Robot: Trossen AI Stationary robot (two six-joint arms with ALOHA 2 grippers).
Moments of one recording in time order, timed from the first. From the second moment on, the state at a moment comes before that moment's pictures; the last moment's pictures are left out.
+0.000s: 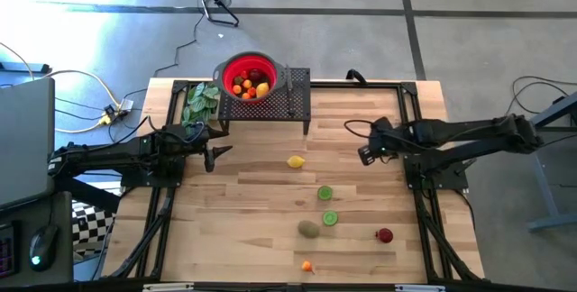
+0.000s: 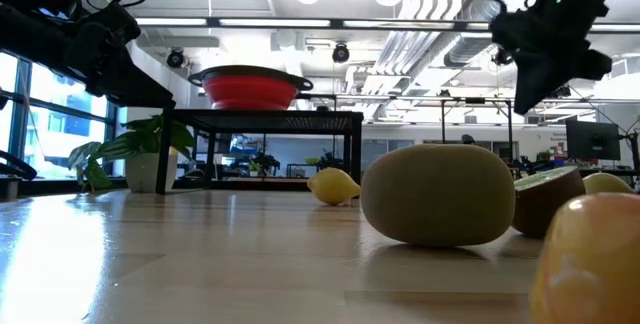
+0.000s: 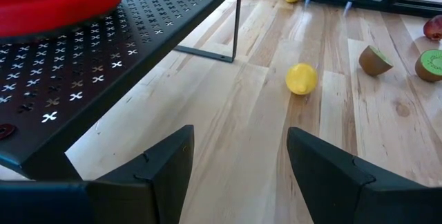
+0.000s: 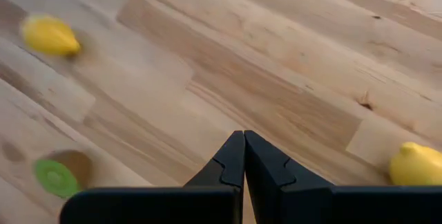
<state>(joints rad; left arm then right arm) 0.19 0.29 0.17 -0.18 -0.15 -0.08 -0.02 0.98 0.75 -0.95 0.29 1.03</state>
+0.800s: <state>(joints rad) 0.19 0.29 0.17 -0.18 -0.15 -0.08 -0.26 1.39 0.96 -1.38 0.21 0.66</state>
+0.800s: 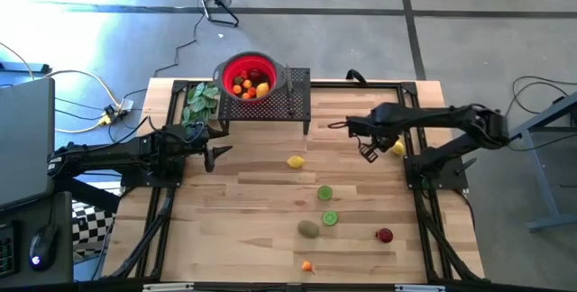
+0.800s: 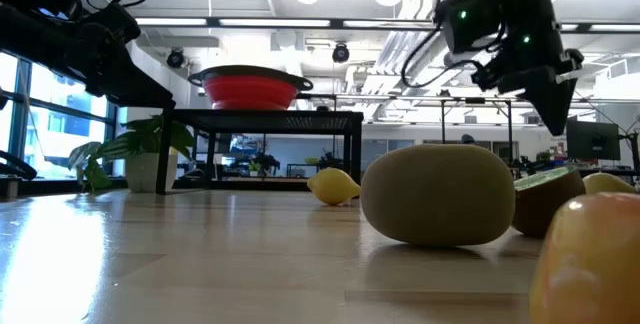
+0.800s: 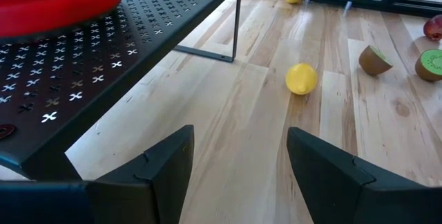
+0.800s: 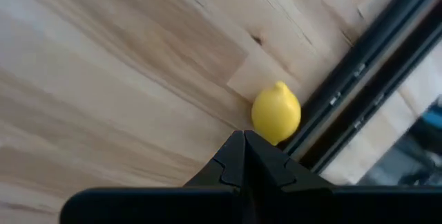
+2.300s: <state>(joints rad) 0.19 0.29 0.17 -0.19 -0.15 -0.08 -0.40 1.48 0.95 -1.37 0.10 0.67</state>
